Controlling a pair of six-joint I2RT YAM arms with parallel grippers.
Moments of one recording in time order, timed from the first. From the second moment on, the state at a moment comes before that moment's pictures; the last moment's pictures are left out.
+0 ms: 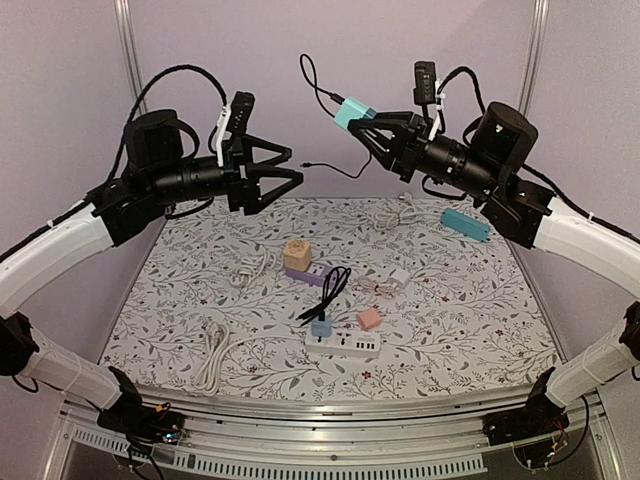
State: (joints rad) left arm -0.71 1.29 1.30 -0.04 0.56 0.01; right arm 0.81 1.40 1.35 0.33 -0.38 0.22
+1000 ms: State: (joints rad) left arm -0.81 1.47 1.49 0.14 0.64 -0.24; right arm 0.86 1.39 1.31 0.44 -0.49 0.20
